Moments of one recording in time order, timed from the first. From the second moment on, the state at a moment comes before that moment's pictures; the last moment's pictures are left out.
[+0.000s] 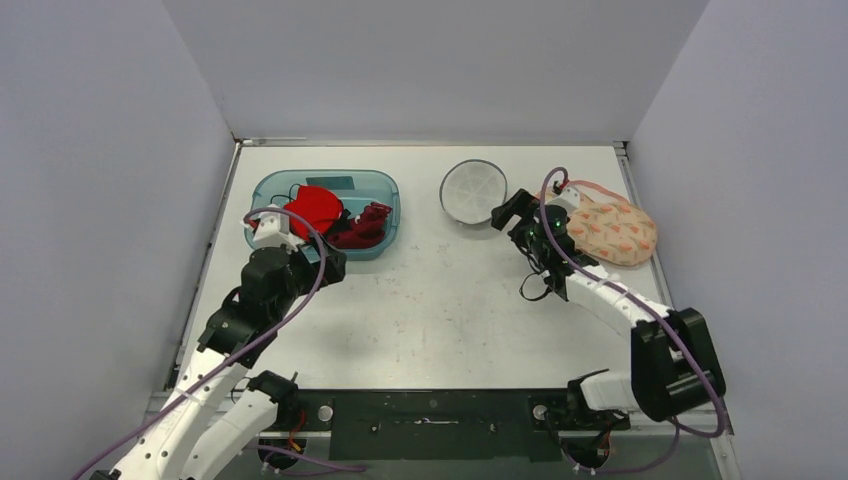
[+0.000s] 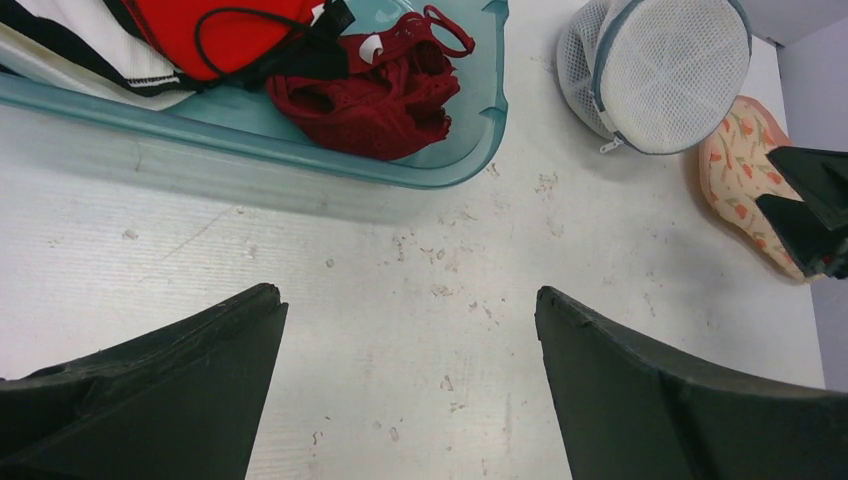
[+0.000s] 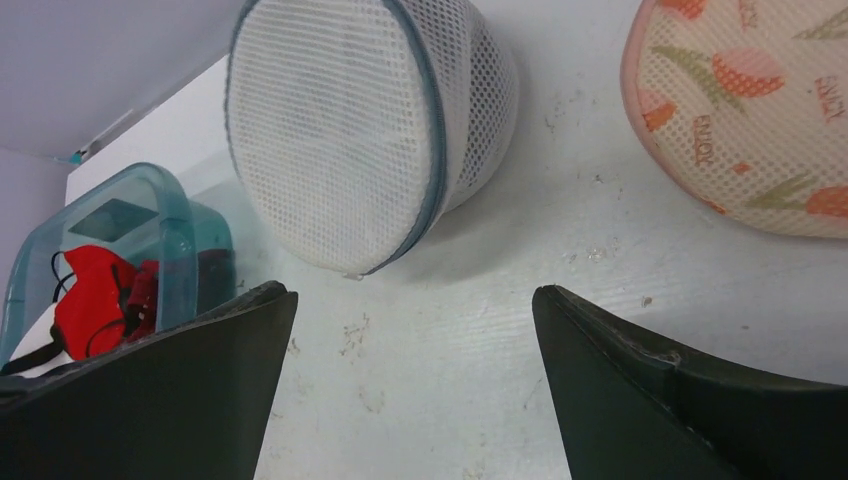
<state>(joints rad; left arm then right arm) -0.44 0.67 0.73 -0.49 -0.23 -0.63 0.33 1.28 0.69 0.18 0.18 0.69</state>
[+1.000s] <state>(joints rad) -0.44 0.62 0.71 -0.49 -0.20 -0.65 0.26 1.78 0.85 0.51 -0.05 0.82</state>
